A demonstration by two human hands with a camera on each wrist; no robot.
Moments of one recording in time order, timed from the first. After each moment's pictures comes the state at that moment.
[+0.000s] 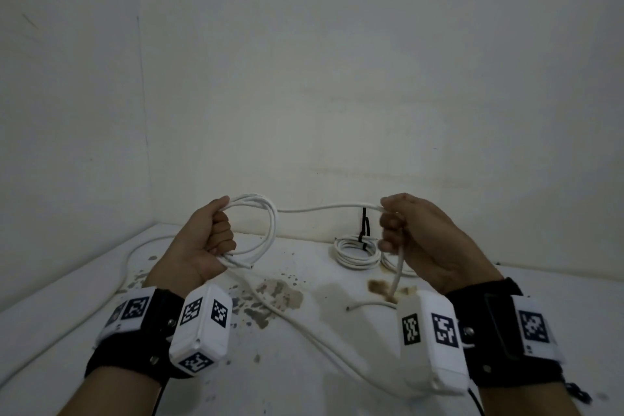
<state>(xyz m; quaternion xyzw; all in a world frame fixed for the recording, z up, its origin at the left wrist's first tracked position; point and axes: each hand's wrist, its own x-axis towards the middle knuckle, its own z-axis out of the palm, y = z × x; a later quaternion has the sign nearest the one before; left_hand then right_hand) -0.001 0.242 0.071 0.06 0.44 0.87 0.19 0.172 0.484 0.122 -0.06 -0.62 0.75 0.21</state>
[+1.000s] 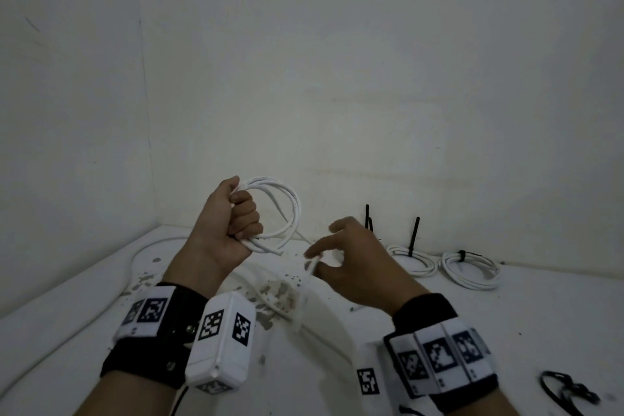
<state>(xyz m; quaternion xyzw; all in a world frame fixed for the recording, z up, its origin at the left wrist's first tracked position) 0.027 0.263 0.100 0.14 0.33 0.90 0.22 0.149 0.442 0.080 0.05 -0.95 0.21 0.20</state>
